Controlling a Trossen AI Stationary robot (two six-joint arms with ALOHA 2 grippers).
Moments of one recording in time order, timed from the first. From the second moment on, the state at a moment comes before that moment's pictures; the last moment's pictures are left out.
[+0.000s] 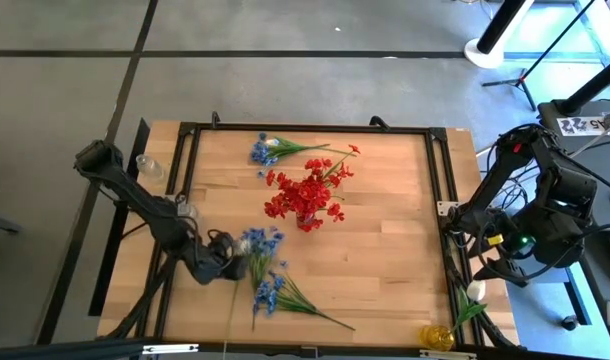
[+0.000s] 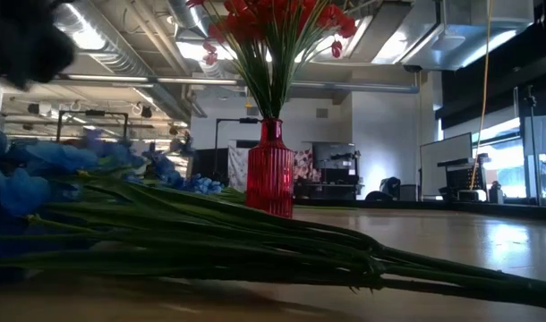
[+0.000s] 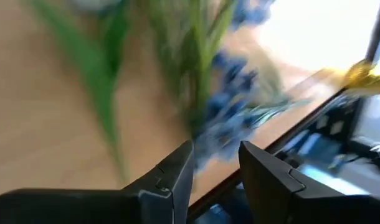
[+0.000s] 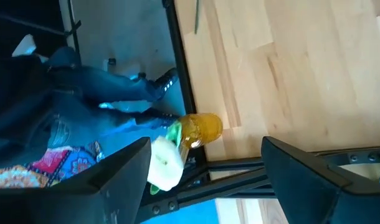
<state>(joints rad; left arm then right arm) -0.71 1.24 0.65 -0.33 -0.25 -2.03 1.24 1.02 1.52 -1.45 0.21 1.48</state>
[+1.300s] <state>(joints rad) -0.68 1.59 0.68 -0.39 -0.36 -2.04 1.24 1.01 1.52 -1.53 0.26 1.55</state>
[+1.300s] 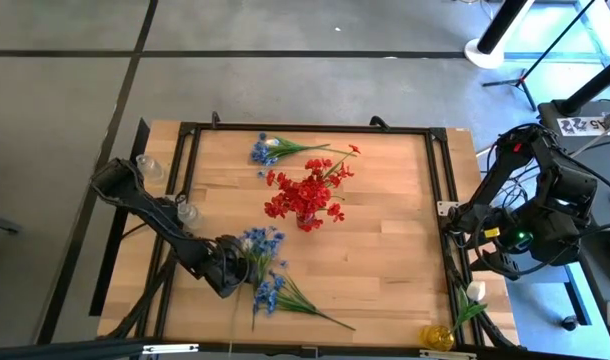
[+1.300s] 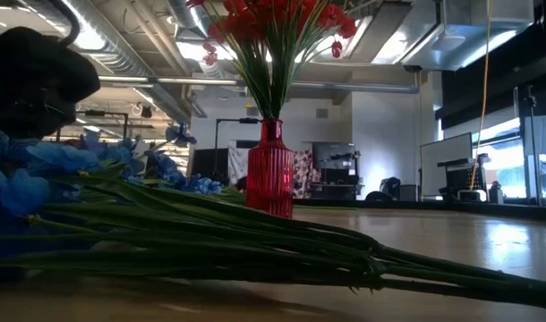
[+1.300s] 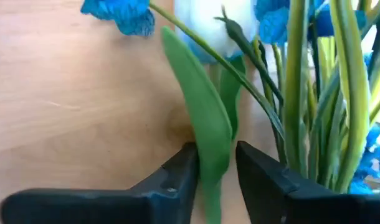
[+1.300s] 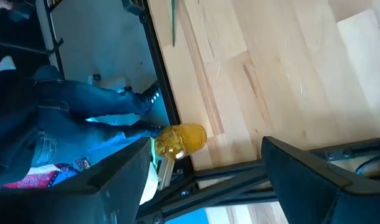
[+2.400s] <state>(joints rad) -0.70 1.20 1.23 -1.16 -0.27 -1.60 1.24 1.03 1.70 -1.41 1.20 1.17</state>
